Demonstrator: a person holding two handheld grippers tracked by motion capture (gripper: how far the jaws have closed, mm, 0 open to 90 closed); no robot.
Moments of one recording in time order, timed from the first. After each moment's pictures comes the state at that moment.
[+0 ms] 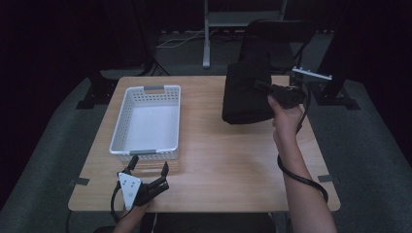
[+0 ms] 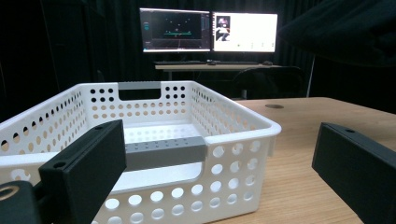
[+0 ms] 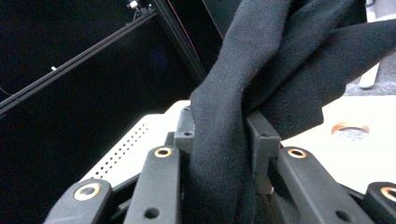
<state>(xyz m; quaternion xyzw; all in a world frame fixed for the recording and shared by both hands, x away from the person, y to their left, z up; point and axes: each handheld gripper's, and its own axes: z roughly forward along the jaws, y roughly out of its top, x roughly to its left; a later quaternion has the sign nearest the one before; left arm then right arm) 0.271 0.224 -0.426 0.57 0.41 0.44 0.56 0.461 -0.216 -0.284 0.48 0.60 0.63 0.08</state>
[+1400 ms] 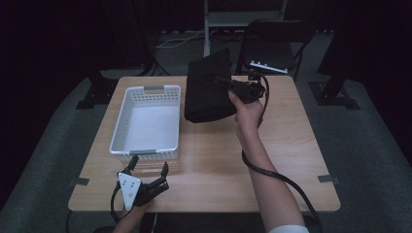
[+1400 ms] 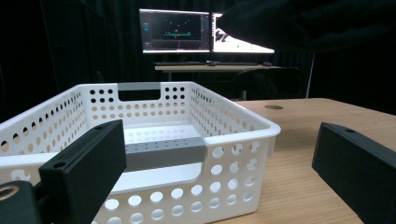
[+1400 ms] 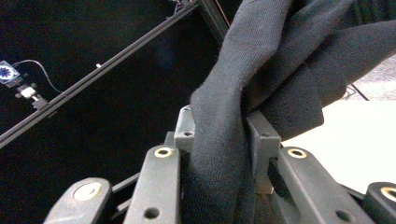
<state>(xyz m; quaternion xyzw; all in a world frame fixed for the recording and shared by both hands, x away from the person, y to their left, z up) 0.270 0.225 -0.426 0.57 0.41 0.44 0.56 0.483 -0.115 -0.276 0.44 0.61 0.66 0.01</state>
